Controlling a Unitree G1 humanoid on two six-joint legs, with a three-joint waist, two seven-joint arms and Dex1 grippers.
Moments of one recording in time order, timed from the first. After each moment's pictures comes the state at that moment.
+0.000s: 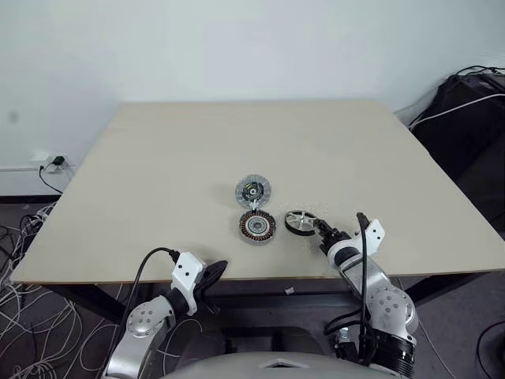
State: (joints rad) left arm 0.33 0.28 -0.21 -0.08 -0.17 -0.01 -0.60; right arm 0.01 0.08 -0.42 -0.18 0.92 0.79 -0.26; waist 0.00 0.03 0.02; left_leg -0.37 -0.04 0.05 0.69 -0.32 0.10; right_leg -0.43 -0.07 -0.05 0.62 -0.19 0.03
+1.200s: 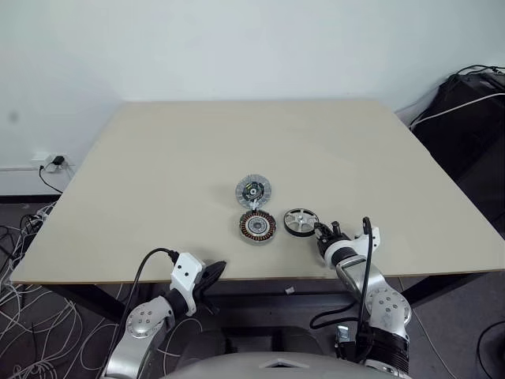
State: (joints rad) left arm 0.33 0.29 -0.21 -0.08 -0.17 0.00 -0.59; right arm -0.01 0.09 -0.44 -0.03 1.18 0.66 -0.29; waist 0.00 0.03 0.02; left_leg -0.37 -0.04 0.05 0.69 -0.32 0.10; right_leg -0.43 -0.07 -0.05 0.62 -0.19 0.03
